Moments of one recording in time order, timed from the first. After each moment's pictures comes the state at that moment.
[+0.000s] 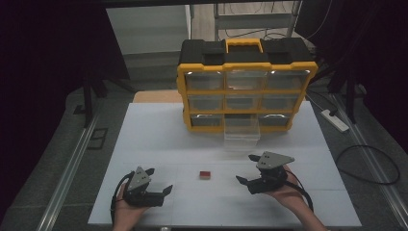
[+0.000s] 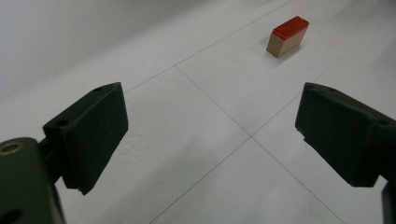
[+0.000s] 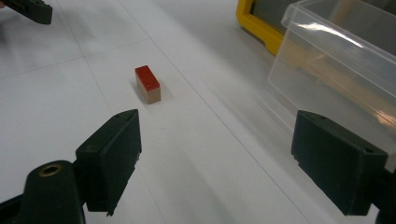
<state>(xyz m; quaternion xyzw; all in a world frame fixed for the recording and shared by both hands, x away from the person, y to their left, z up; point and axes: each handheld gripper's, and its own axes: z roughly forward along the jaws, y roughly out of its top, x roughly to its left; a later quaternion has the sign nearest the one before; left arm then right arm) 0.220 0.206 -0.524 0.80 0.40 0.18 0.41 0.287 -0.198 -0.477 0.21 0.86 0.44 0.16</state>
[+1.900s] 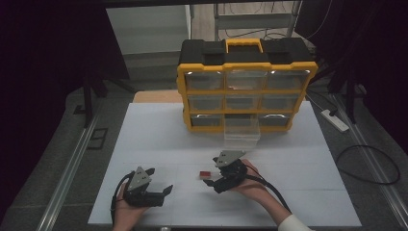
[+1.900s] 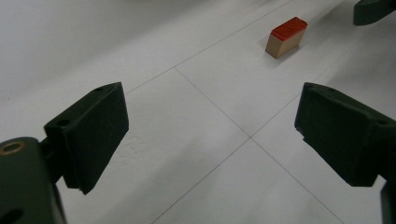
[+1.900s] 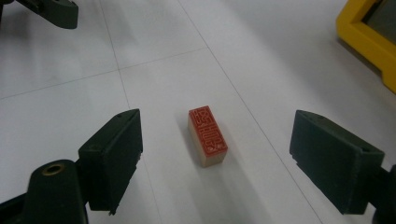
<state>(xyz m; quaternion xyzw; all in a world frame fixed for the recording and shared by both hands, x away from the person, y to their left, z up) 0.220 0.205 -0.524 0.80 0.40 0.18 0.41 0.309 -0.099 -0.503 0.14 0.90 0.41 0.10</state>
